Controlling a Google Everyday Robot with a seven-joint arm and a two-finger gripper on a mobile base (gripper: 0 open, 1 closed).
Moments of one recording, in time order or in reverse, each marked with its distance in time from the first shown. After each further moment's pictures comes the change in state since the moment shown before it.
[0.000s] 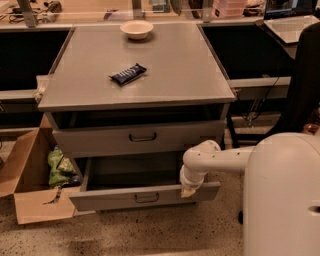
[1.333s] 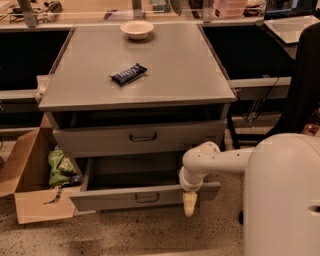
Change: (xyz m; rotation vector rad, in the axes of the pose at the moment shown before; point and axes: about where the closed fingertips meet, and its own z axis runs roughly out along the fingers) arm 0.002 0.008 0.004 -0.019 -0.005 0.003
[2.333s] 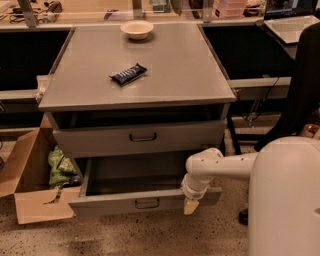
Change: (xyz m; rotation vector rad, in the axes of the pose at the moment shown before) arm 0.007 0.039 0.011 -0.091 -0.012 0.024
